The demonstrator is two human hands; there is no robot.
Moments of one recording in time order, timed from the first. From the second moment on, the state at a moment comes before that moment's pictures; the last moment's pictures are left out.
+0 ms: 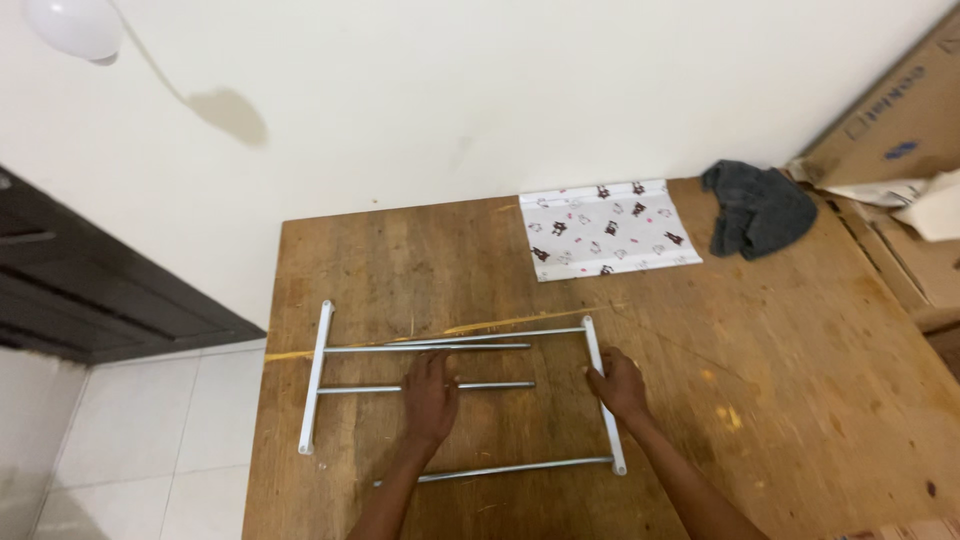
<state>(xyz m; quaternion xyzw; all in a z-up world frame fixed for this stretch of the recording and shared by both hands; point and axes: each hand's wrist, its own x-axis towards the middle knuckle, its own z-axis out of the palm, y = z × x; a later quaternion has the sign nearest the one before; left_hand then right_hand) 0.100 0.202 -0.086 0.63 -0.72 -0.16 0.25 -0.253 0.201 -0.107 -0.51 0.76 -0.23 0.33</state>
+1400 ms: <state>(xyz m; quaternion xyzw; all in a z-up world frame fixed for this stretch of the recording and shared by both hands) -0.007 0.159 0.026 0.43 -0.85 -0.27 0.09 -0.267 0.149 0.018 -0.37 0.57 -0.55 0.49</state>
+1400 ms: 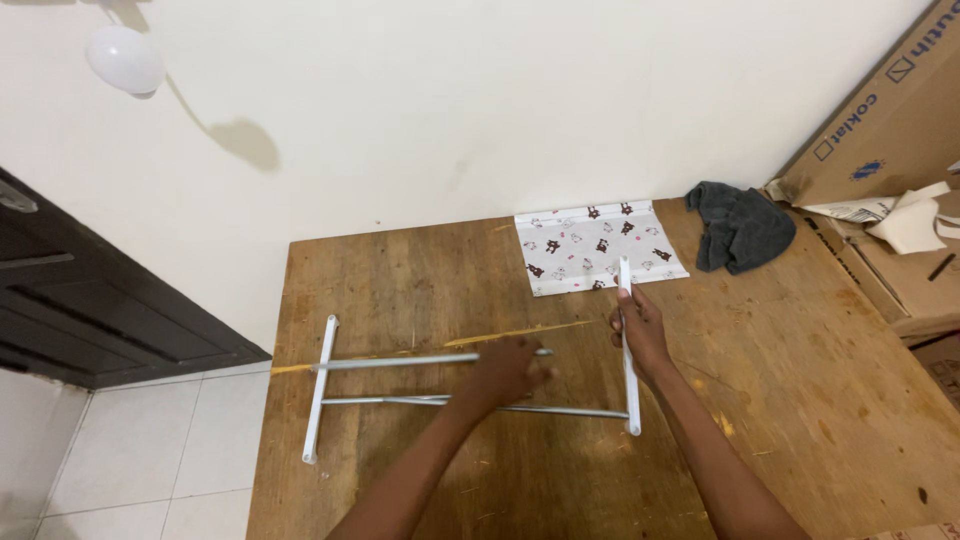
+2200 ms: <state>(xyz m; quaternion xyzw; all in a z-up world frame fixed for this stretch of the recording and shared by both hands) -0.038 0.182 0.021 0.43 -0.87 -0.22 0.14 -0.196 0.171 -0.006 -0.35 0.54 -0.54 0.54</state>
